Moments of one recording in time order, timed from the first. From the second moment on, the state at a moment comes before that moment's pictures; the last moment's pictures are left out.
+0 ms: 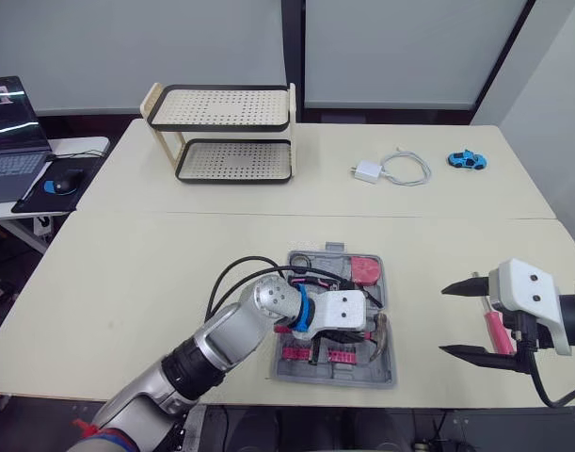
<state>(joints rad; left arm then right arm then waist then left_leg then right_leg) -0.53 0.40 -0.72 -0.19 0.04 0.55 -1.03 0.20 -1.16 -0.45 -0.73 0.53 0.70 1.15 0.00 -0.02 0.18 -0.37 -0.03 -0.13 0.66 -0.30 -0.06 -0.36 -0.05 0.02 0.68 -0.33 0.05</state>
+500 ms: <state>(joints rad) -0.53 0.34 -0.76 -0.11 0.13 0.58 -0.99 0.21 -1.16 -0.45 -0.75 0.53 0.72 1.15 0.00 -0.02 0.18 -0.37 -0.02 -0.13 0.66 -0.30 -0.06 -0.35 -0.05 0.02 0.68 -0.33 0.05</state>
